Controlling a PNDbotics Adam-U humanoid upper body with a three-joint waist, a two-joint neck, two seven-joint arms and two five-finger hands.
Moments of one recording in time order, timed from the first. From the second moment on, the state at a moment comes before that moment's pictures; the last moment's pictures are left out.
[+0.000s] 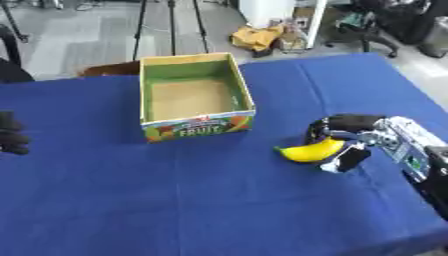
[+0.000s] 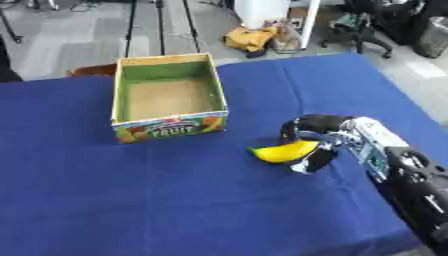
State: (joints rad) left arm -0.29 0.41 -0.10 -1.78 0.07 -0.09 0.04; right arm -0.60 -0.69 0.23 -1.12 0.79 -0.51 0.45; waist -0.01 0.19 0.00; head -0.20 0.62
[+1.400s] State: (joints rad) left arm -0.29 0.41 -0.10 -1.78 0.07 -0.09 0.04; right arm -0.61 -0.69 0.23 -1.12 0.81 -0.50 0.43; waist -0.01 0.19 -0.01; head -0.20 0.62
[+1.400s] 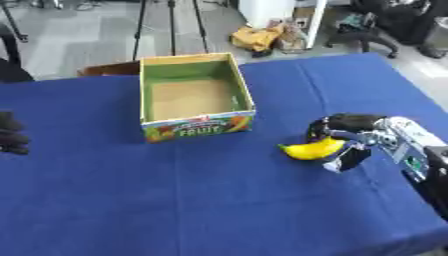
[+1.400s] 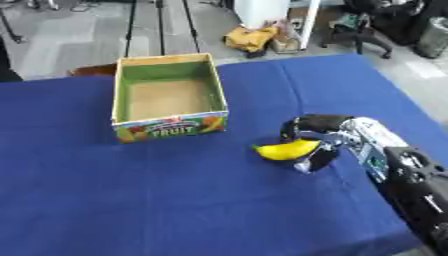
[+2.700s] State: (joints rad) left arm -0.29 0.41 -0.10 -1.78 0.07 -0.09 0.03; right arm -0.84 -0.70 0.23 -1.10 0.86 -0.49 0.36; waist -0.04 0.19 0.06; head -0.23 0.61
